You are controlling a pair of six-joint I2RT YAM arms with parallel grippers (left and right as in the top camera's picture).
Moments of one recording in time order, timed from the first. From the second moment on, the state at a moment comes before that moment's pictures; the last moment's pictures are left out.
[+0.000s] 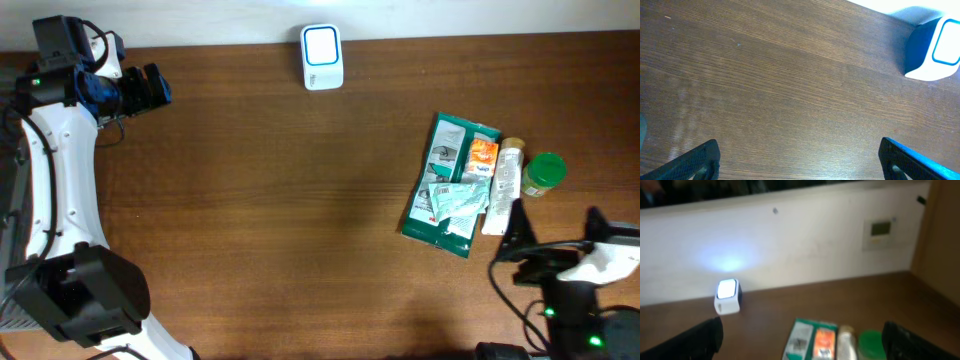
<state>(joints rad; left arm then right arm) 0.22 1.90 1.90 -1.01 0.21 -0.10 -0.15 0.28 0.74 -0.52 -0.06 0.12</state>
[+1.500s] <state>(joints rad) 0.22 1.90 1.90 -1.01 0.21 -0.10 -0.15 0.01 0.01 -0.07 -0.02 0.10</state>
